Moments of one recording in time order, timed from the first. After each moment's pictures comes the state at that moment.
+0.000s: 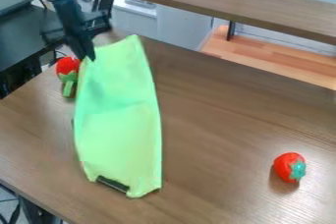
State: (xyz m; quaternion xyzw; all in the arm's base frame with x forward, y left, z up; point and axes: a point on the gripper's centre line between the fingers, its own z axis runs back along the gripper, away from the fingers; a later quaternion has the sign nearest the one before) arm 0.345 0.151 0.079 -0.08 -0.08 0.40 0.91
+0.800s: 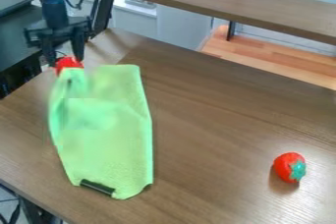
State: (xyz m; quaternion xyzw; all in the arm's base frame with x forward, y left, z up) arm 0.336 0.182 0.072 0.01 -0.02 0.48 0.88
